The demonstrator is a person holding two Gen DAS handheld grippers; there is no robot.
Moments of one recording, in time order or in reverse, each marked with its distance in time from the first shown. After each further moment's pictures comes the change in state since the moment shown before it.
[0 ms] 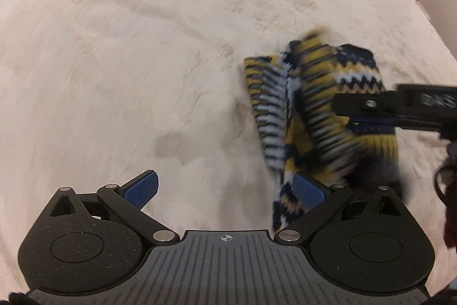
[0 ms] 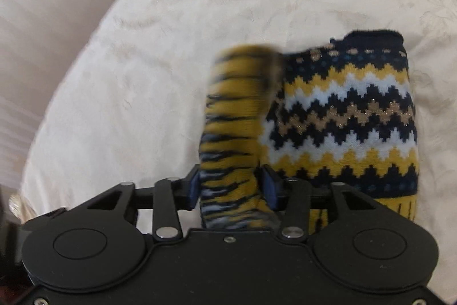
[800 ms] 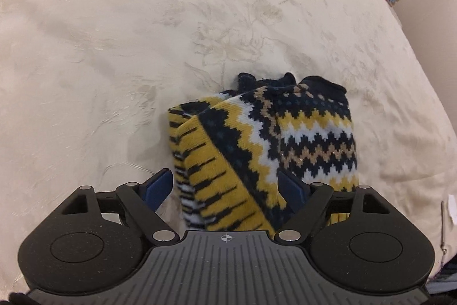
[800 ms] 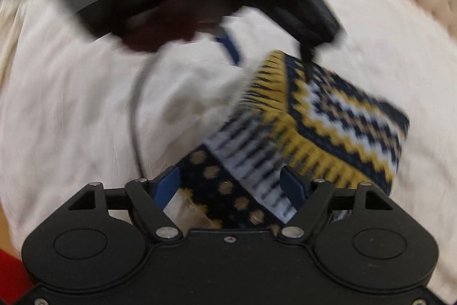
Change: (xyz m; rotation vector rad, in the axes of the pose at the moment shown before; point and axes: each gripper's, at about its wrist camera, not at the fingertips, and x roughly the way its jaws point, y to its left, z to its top) left arm 0.072 -0.029 0.084 -0.051 0.096 -0.230; right arm -0.005 0.077 -0.142 -0.865 -0.069 -0.266
